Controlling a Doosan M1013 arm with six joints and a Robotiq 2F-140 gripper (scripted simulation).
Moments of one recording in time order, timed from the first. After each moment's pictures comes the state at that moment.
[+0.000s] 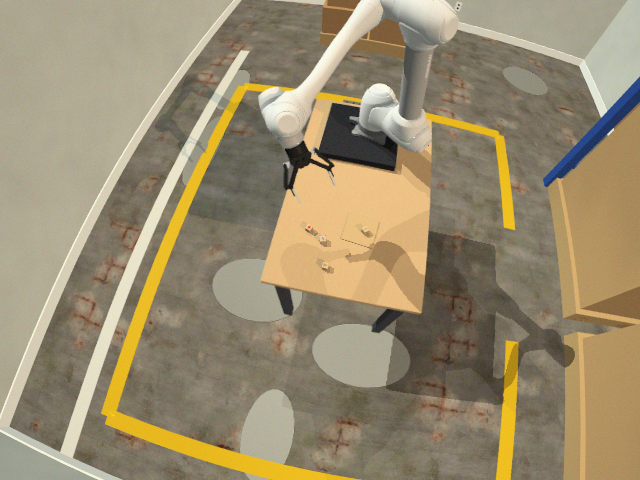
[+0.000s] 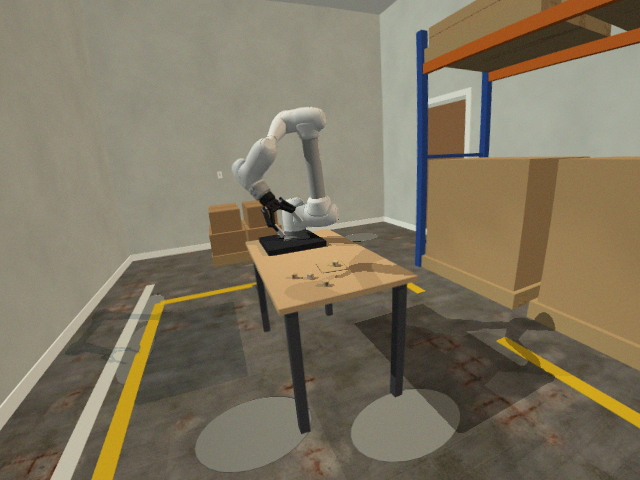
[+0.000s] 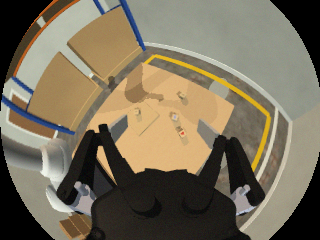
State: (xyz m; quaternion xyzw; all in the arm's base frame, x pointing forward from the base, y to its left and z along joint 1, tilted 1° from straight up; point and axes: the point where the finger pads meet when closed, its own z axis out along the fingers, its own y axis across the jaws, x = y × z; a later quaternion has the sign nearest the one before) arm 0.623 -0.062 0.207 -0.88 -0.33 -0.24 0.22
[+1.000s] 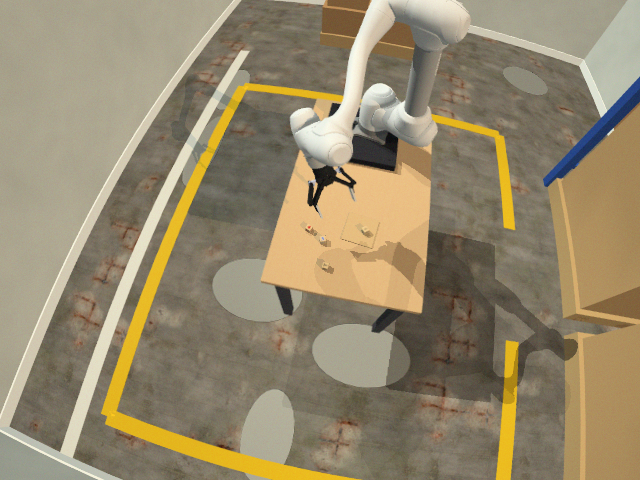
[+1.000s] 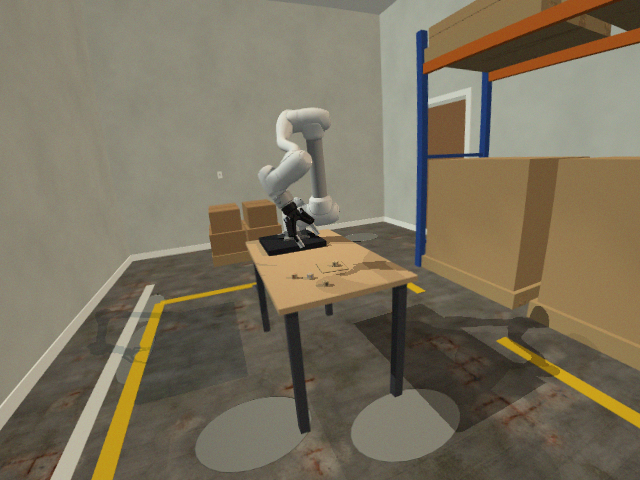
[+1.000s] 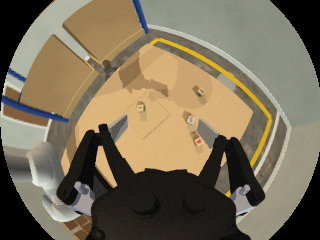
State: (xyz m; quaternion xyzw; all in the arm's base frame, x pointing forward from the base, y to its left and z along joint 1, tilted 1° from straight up) arm 0.610 0.022 0.135 -0.89 -0.38 -0.19 0.17
